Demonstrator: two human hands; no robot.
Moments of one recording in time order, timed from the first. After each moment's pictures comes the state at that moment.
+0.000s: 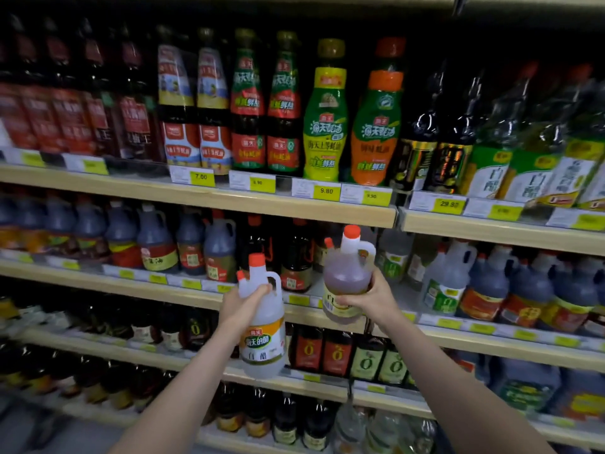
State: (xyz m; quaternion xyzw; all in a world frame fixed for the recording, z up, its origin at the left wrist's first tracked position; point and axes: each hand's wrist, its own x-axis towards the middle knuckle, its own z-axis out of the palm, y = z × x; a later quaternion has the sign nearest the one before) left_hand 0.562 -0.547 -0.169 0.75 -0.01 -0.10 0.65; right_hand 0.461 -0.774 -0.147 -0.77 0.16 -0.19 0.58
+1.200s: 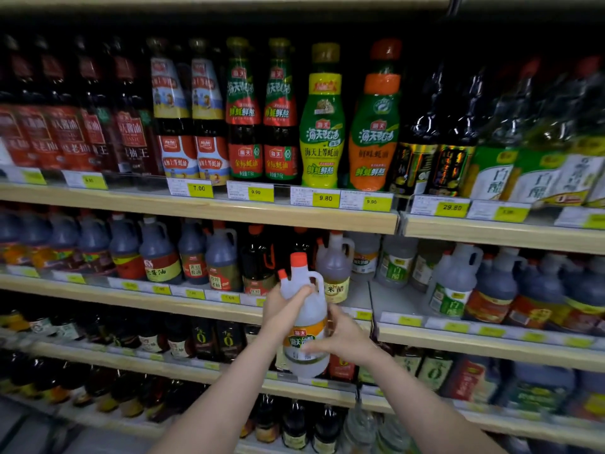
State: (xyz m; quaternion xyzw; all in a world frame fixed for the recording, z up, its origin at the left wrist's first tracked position) left_hand 0.547 -0.611 -0.158 0.76 -0.07 -0.08 0.64; right_hand 0.464 -0.726 -0.177 -0.83 0.11 0.01 0.55
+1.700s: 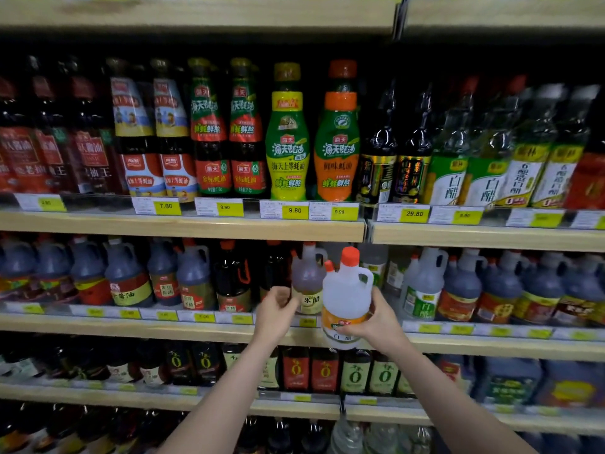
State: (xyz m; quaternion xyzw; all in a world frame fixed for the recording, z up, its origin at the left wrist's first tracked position) left_hand 0.554 -0.641 -0.162 0.79 -0.17 -0.09 0.58; right_hand 0.425 -0.801 -0.151 -0.81 0.18 -0.18 0.53
